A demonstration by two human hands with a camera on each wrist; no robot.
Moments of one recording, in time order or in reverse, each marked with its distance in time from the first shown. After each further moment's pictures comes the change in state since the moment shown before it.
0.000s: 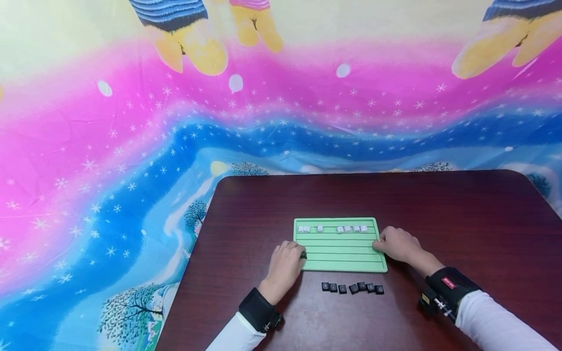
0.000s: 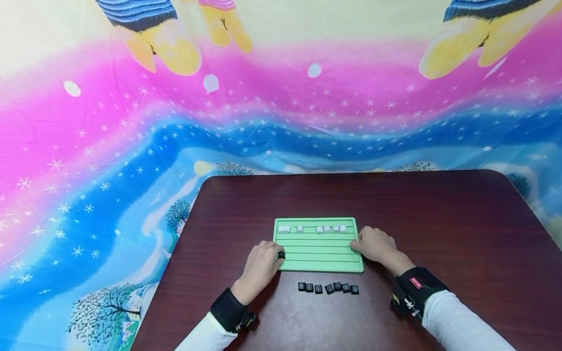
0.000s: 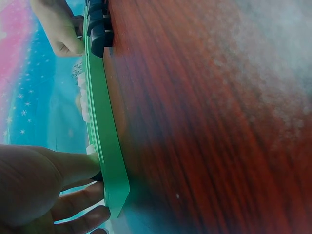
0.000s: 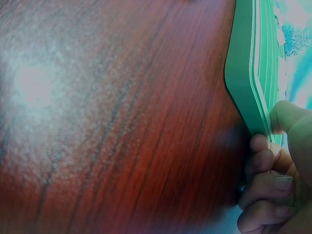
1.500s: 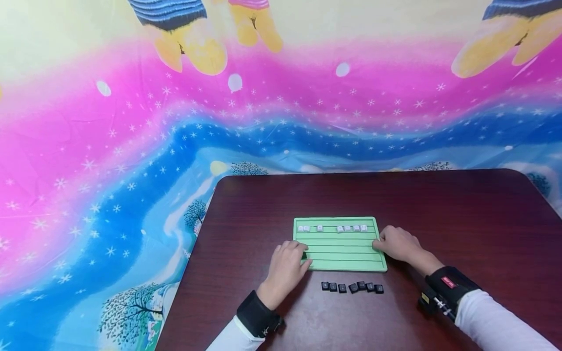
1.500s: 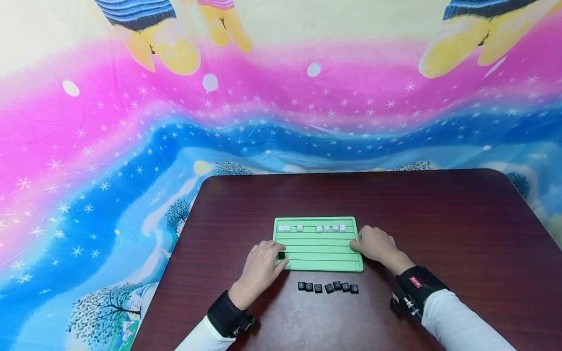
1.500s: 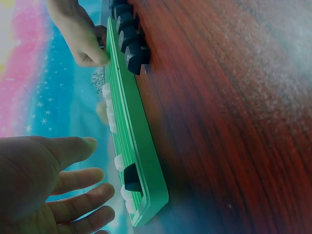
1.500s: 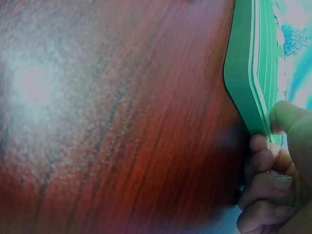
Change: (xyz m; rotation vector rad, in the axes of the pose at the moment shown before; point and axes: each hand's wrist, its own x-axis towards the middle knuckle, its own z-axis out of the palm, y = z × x) left_hand -0.005 0.011 -0.018 -0.027 0.037 0.004; right_hand 0.000 0.001 0.001 0.002 0.006 -0.006
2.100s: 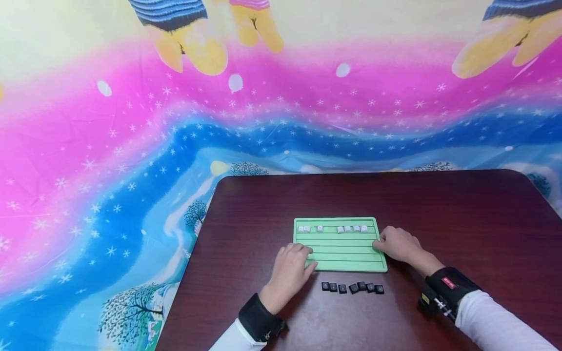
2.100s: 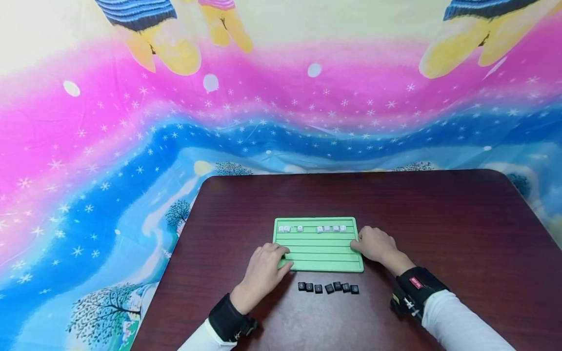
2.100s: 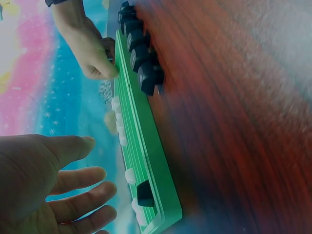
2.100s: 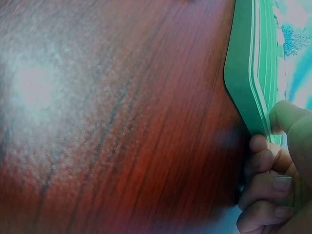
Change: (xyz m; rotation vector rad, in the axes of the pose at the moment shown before) left_hand -0.003 0.011 -0.006 -0.019 0.017 0.044; right_hand 0.000 0.000 0.000 -0.005 0.006 0.003
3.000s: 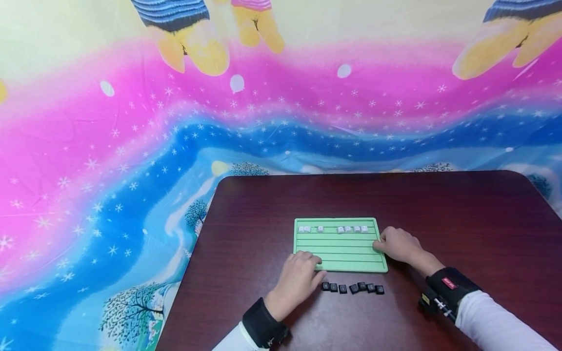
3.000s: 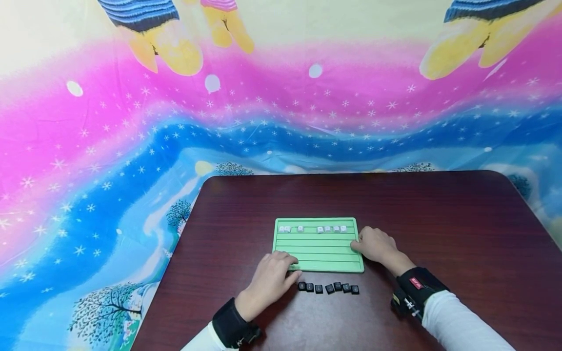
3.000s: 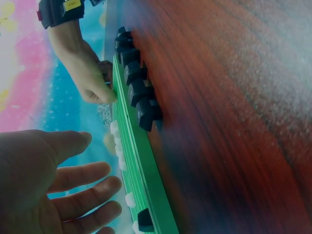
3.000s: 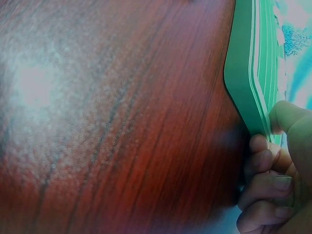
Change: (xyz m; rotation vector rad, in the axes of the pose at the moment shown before) left_hand -0.009 0.014 0.004 -0.024 -0.007 0.088; right_hand 0.001 0.000 0.000 0.006 -0.010 0.009
